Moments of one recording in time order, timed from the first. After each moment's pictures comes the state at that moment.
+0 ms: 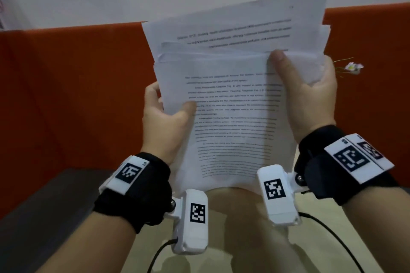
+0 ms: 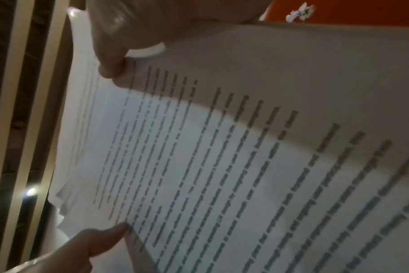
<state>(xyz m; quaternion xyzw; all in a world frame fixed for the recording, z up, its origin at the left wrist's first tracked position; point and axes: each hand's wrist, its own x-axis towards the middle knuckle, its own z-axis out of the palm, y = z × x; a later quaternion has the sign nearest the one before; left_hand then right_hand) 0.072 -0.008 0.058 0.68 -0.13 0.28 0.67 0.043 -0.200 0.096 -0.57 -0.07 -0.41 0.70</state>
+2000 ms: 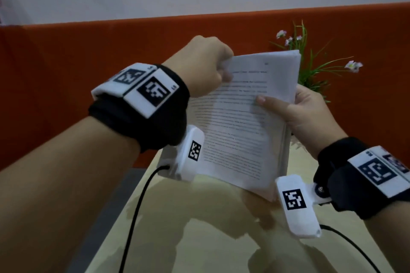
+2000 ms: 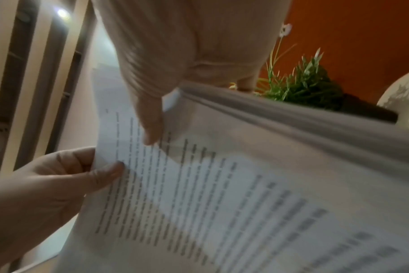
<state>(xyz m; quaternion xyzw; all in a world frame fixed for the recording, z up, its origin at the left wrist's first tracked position) 0.066 -0.042 0.163 0.94 -0.25 0.22 0.08 0.040 -0.224 0.069 -0.71 -0.09 -0.21 0.66</state>
